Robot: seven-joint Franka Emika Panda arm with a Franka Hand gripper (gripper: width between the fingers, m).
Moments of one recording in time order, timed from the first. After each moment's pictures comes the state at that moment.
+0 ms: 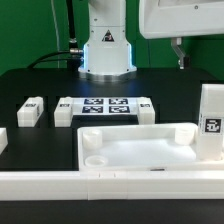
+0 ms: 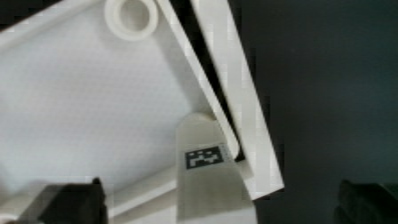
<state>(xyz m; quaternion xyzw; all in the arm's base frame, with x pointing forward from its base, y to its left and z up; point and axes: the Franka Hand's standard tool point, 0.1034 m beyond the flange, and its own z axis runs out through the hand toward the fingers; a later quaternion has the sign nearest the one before) 0.596 0.110 0.150 -0.99 0.15 -0.01 0.05</state>
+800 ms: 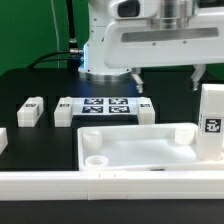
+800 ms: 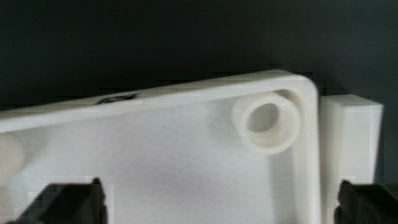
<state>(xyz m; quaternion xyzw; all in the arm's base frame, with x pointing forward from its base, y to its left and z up) 0.526 0.066 0.095 -1.00 0.04 0.04 0.03</state>
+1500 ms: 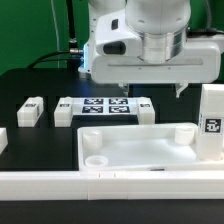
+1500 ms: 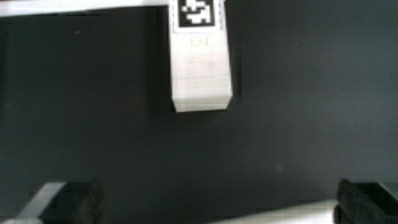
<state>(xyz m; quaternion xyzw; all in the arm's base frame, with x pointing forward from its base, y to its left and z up) 0.487 0.044 0.075 -0.95 0.06 0.32 0.03</state>
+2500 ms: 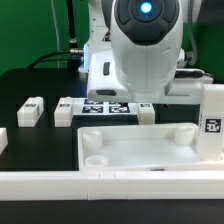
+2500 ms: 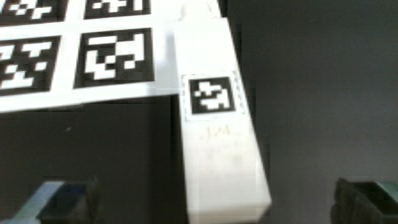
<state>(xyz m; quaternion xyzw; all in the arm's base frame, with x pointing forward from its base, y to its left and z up) 0.446 0.043 0.033 -0.89 0.08 0.44 0.05</state>
